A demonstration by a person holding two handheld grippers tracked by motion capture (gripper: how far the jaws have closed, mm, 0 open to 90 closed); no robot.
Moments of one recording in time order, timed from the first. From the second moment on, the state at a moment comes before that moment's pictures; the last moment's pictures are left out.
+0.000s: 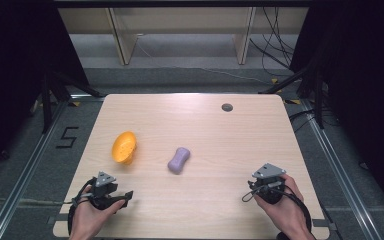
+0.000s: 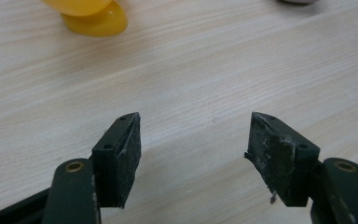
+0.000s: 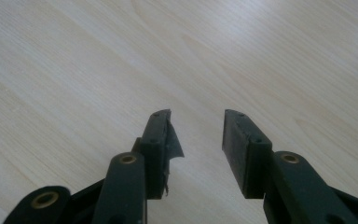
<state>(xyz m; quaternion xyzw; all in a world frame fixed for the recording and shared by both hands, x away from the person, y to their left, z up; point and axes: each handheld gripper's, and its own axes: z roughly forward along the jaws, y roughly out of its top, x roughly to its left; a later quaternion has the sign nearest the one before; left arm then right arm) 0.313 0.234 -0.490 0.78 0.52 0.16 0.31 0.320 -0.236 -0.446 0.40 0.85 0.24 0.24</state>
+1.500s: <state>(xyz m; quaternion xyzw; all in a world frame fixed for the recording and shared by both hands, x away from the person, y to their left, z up) 0.427 0.123 -0.430 0.85 0.49 0.06 0.17 0.317 -0.236 -0.448 0.42 0.85 0.24 0.23</state>
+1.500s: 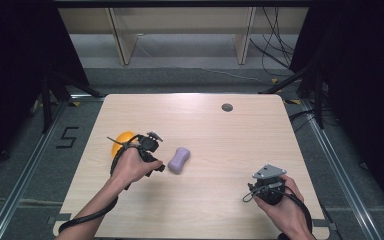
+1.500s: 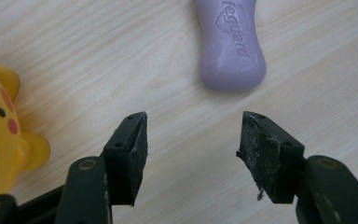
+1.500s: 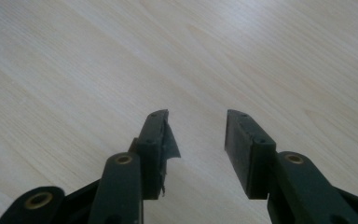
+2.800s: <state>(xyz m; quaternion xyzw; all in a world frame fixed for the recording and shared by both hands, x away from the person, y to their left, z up) 0.483 0.049 -0.458 0.85 0.51 0.04 0.12 0.315 -0.238 -0.448 0.42 0.85 0.24 0.22</state>
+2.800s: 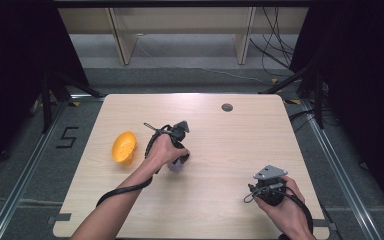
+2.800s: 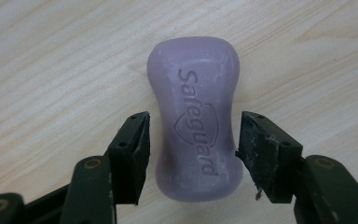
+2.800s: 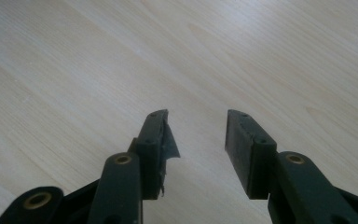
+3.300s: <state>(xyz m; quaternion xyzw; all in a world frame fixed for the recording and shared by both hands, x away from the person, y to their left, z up) 0.488 0.041 -0.467 0.85 0.52 0.04 0.09 0.315 -0.237 -0.448 0.42 0.85 0.24 0.22</state>
